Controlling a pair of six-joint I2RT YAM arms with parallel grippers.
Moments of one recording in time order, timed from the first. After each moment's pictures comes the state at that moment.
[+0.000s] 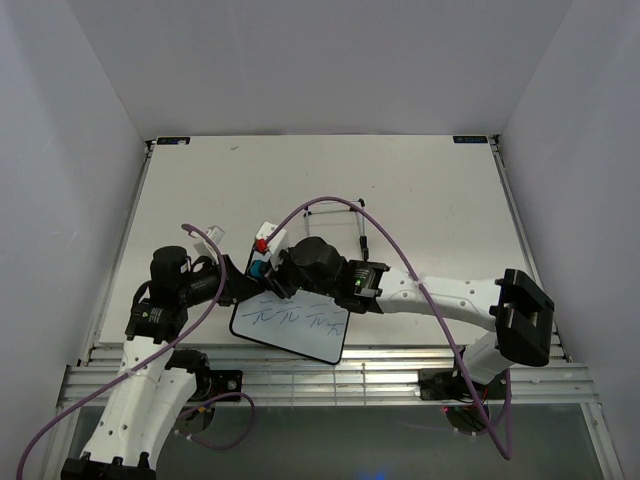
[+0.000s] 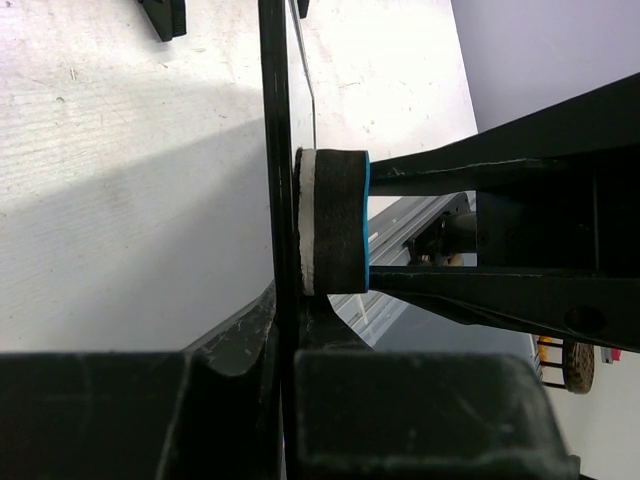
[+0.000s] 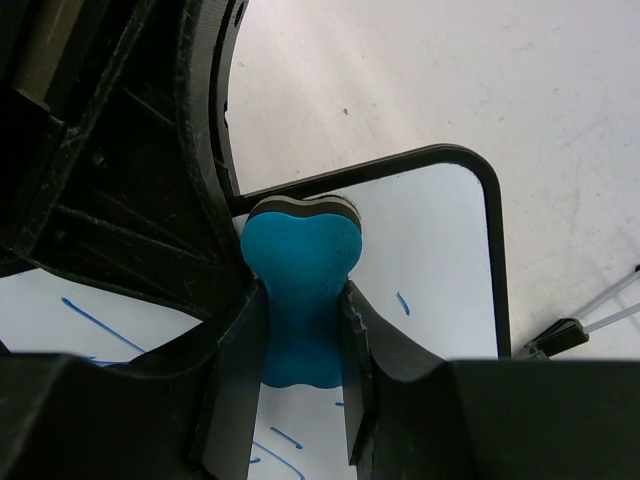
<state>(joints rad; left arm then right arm) -0.15 0.59 0.58 -0.54 0.75 -0.49 1.24 1.56 1.17 0.01 0.06 0.02</state>
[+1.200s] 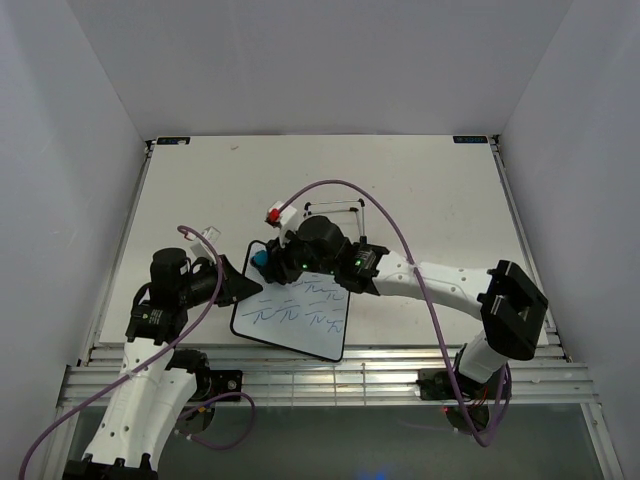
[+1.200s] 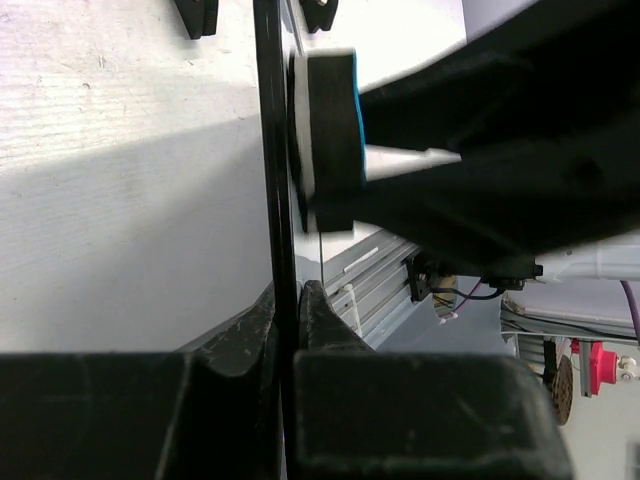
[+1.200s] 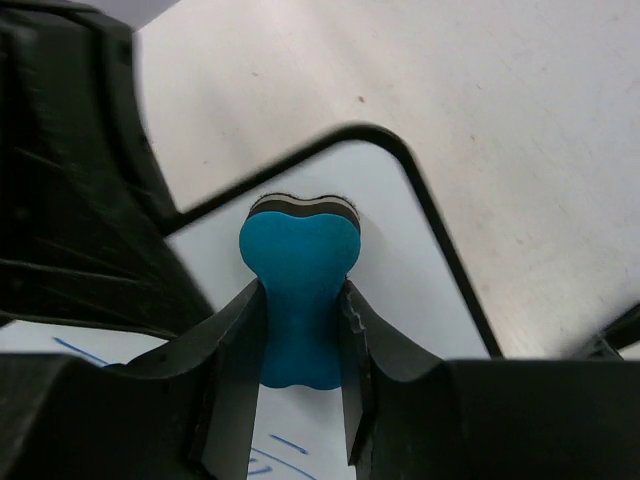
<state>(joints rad) -0.13 0.58 0.56 -0.55 0.70 -0.55 1.12 1.62 1.21 0.02 -0.10 0.21</state>
